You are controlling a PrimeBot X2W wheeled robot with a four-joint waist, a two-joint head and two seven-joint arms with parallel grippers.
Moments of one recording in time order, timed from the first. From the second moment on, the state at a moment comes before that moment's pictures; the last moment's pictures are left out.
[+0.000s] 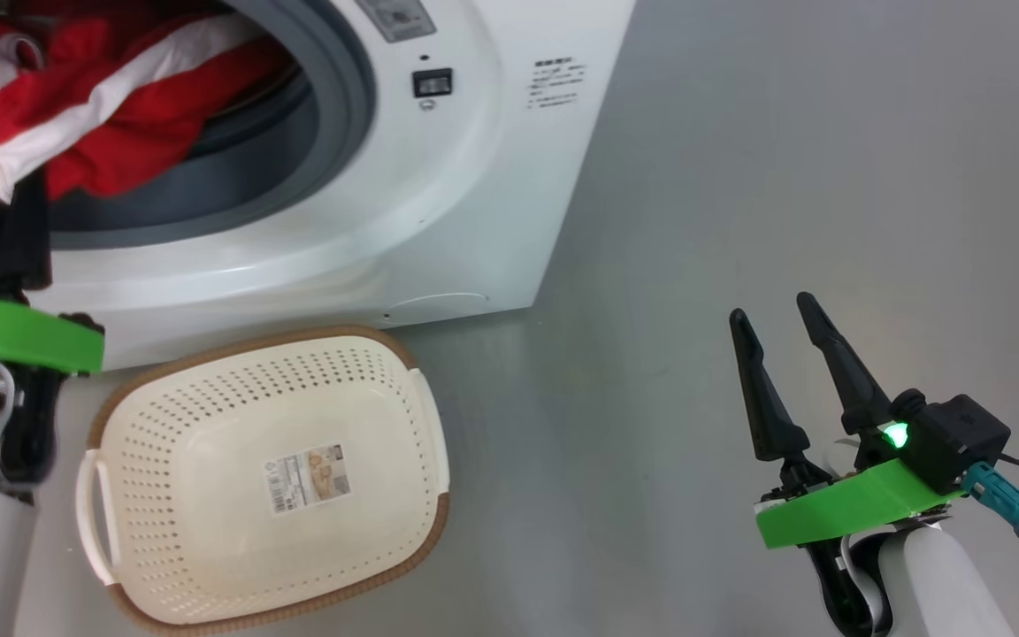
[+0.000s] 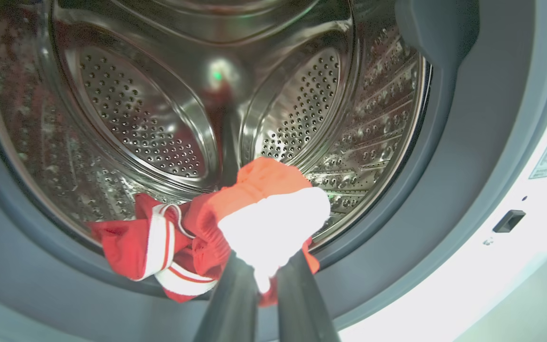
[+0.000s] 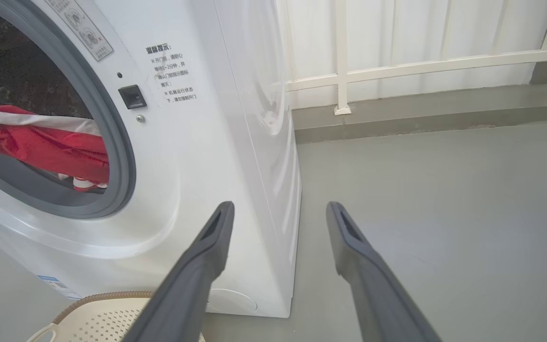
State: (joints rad) left arm -0.72 0.43 -0.34 0.48 -0.77 -0.13 -0.25; right arm -0.22 -0.05 0.08 0.08 0.25 0.13 -0.26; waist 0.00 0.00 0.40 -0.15
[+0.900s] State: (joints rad) left arm -0.10 0.30 -0.02 -0.23 -0.63 -0.13 -0.25; right arm -0.18 -0.05 0.05 0.09 0.22 0.13 -0.26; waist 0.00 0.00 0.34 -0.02
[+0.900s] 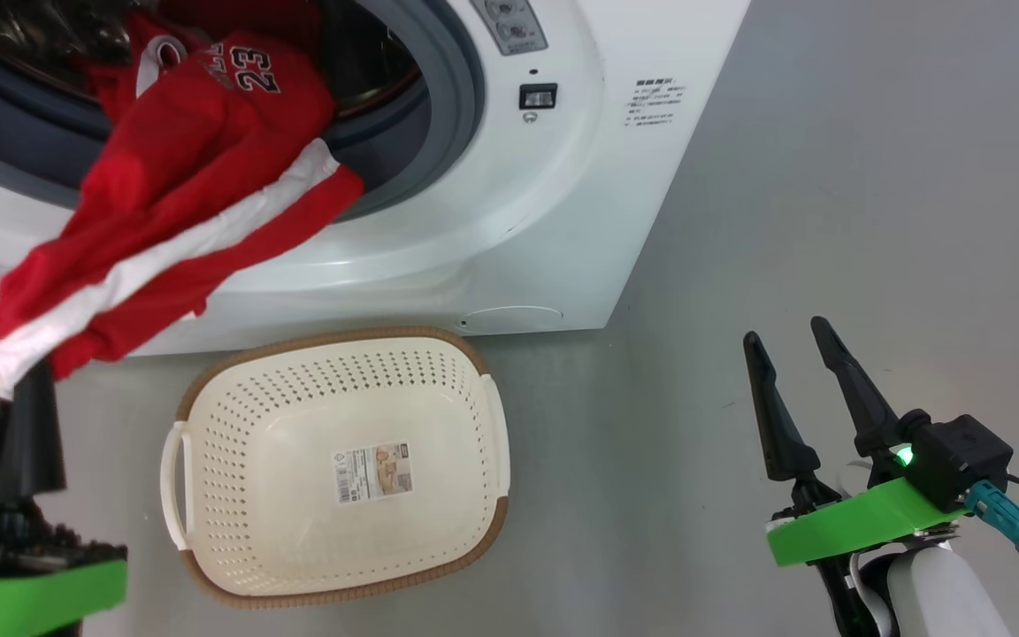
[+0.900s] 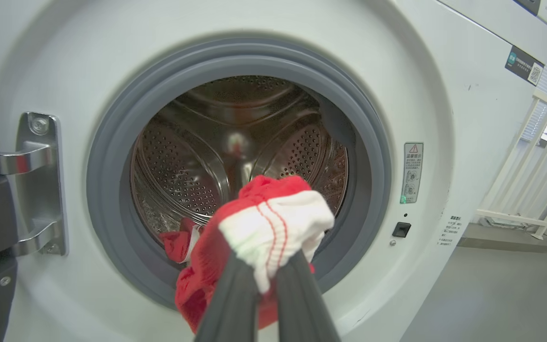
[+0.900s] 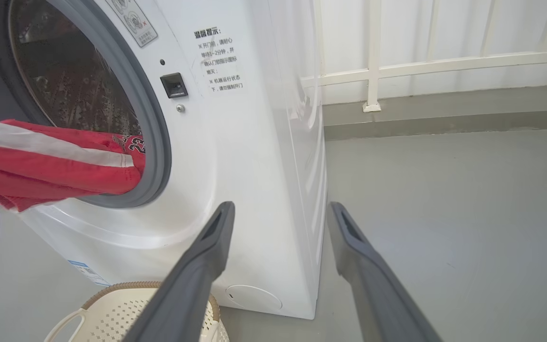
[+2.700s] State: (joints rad) left arm -0.77 0.39 -0.92 0.97 -1.04 -0.13 -0.25; right arm -0.31 -0.05 0.12 0.02 0.25 0.13 -0.26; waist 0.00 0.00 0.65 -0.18
